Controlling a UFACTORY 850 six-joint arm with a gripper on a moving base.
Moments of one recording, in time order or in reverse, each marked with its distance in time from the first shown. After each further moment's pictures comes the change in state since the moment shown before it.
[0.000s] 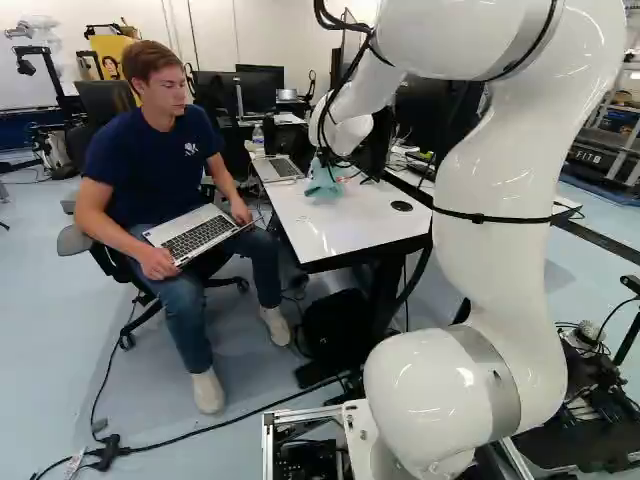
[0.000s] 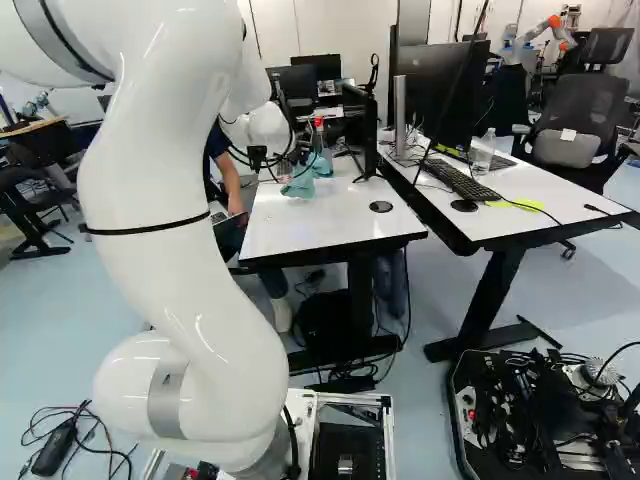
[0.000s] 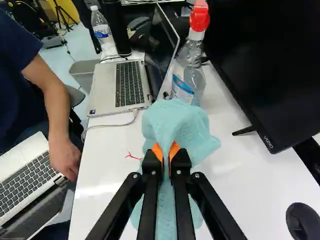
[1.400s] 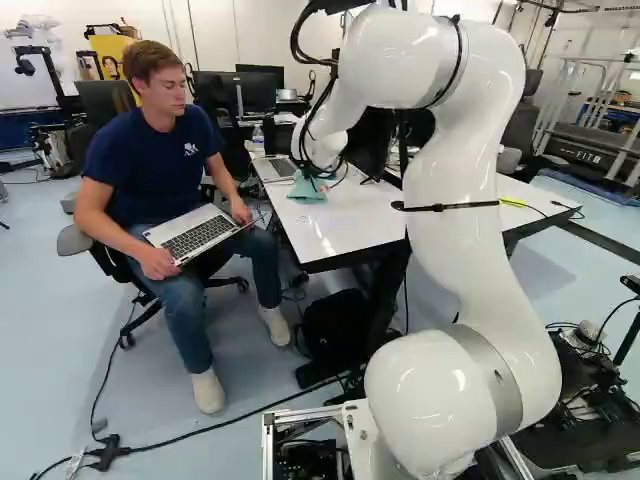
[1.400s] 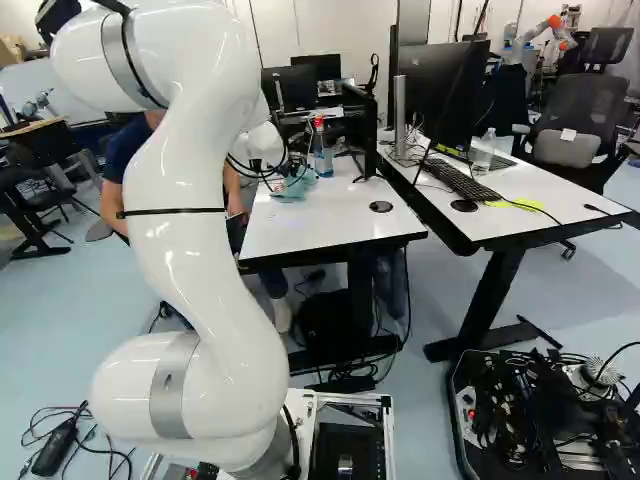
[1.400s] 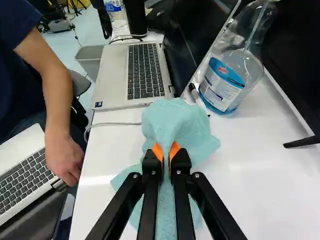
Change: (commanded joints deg) arm 3.4 -13.0 -9.4 0.0 0.0 0.0
